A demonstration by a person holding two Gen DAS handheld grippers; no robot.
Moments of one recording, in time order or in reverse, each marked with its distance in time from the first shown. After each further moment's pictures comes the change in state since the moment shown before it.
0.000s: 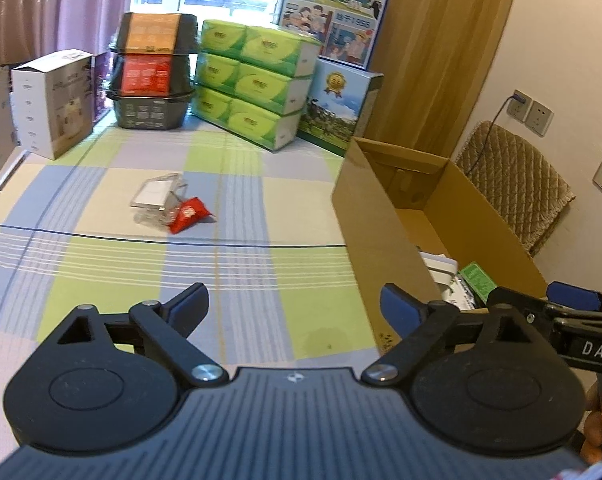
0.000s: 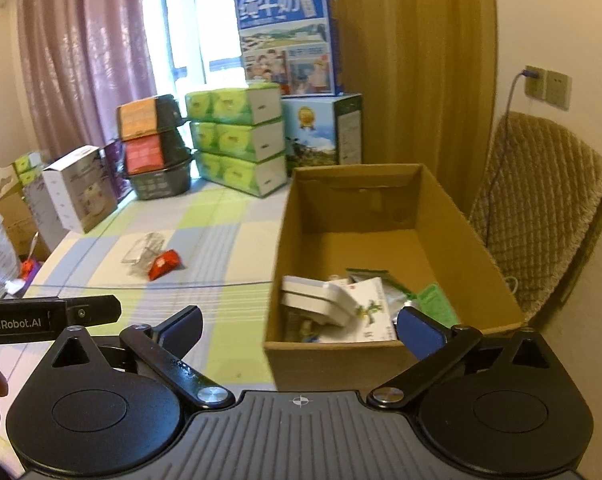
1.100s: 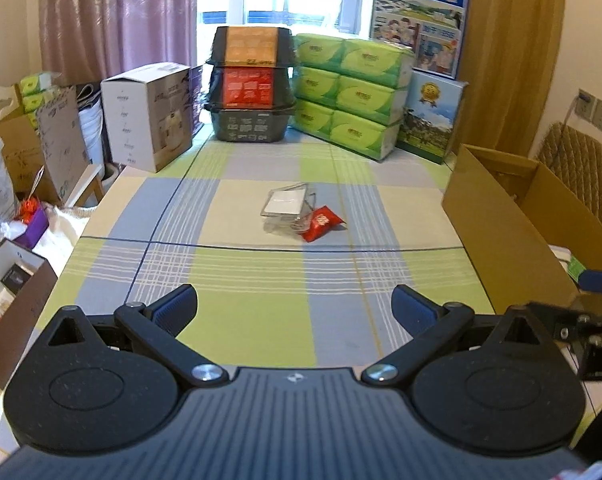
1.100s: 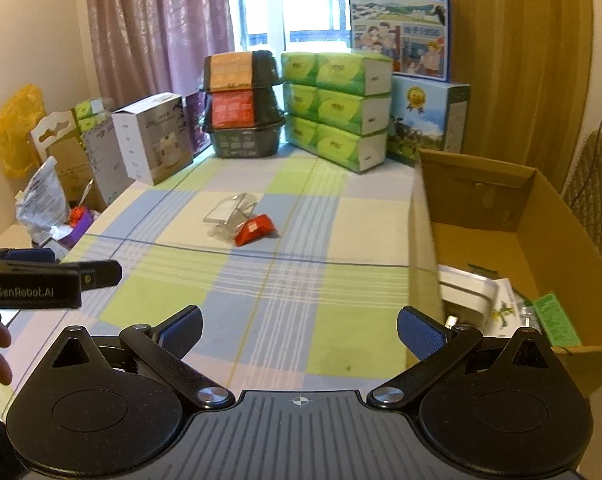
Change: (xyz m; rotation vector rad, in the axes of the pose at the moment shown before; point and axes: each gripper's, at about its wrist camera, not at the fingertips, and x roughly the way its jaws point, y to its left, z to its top) left arm -0.019 0.100 -0.010 0.020 -0.048 0.207; right arm 0.047 0.097 -0.016 -0.143 0.075 0.146
